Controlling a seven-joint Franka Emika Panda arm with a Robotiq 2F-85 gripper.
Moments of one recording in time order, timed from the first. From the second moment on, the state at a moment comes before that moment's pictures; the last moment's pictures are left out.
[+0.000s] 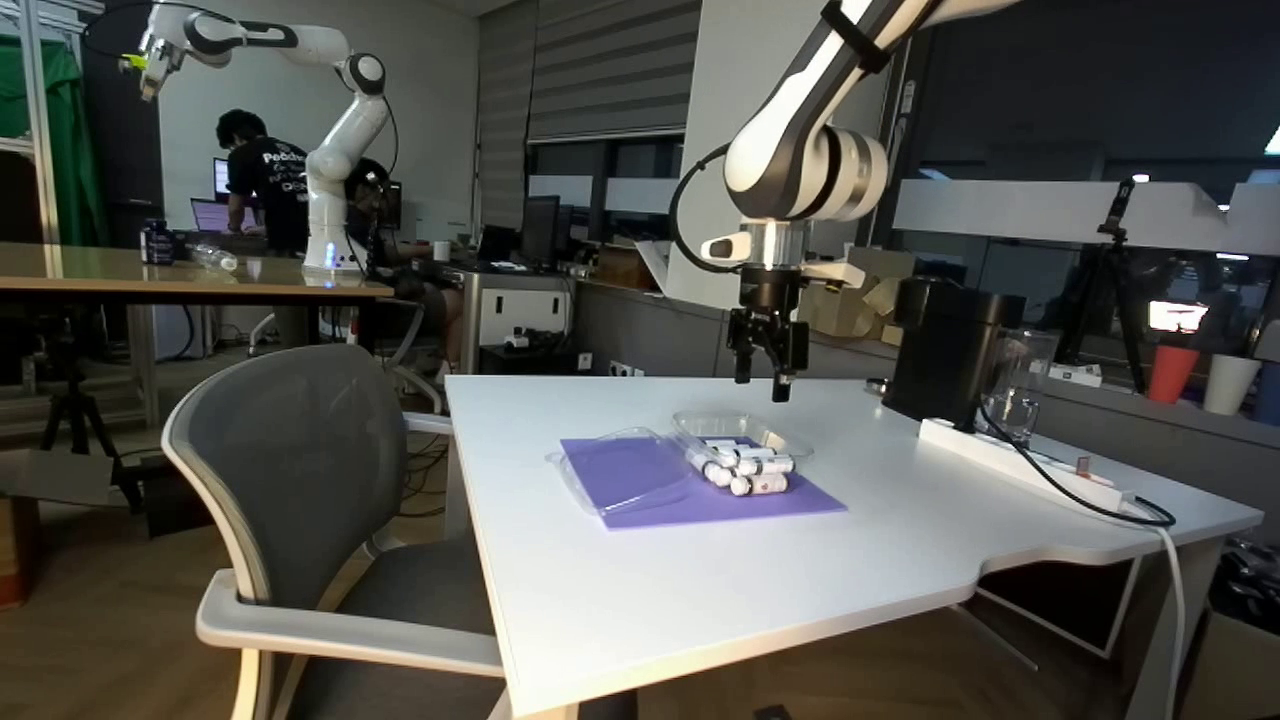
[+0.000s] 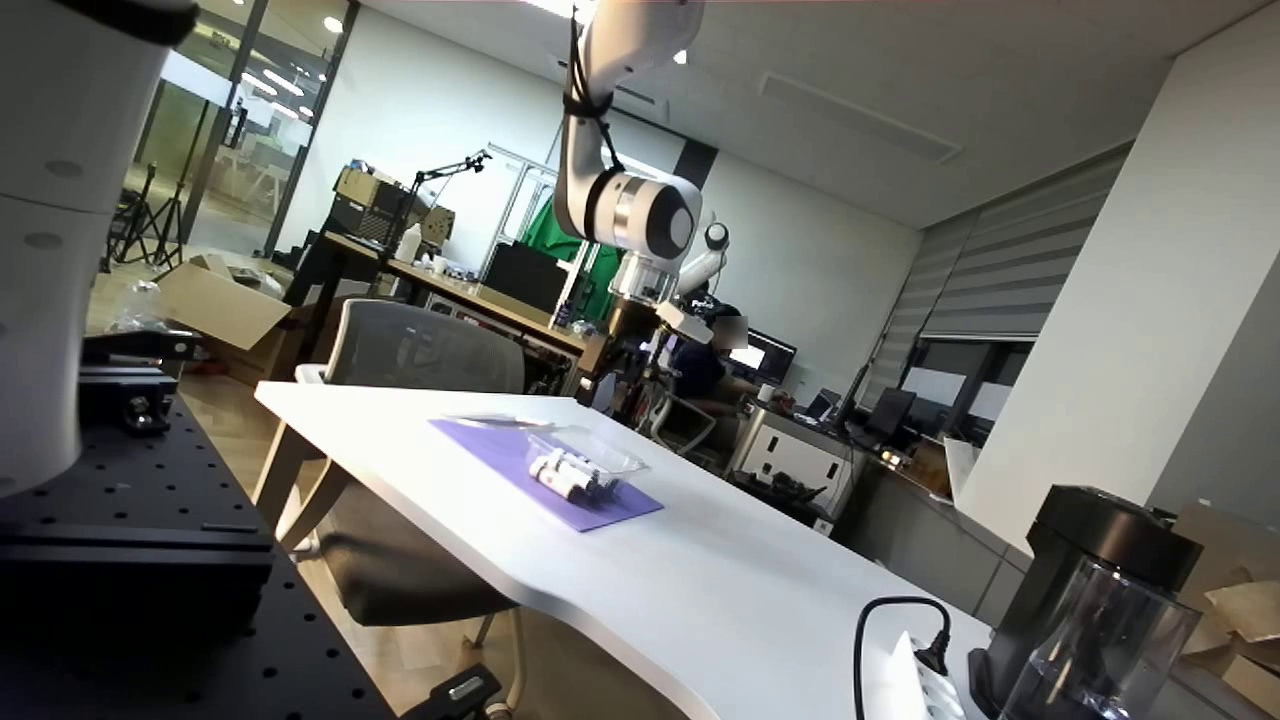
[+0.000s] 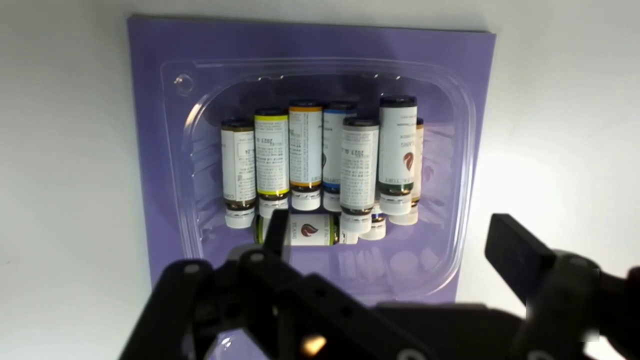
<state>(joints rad) 0.00 0.52 0.10 -1.95 -0.18 2.46 -1.48</state>
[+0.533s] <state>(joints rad) -0.01 0.57 0.09 -2.00 -0.22 2.60 -1.48</state>
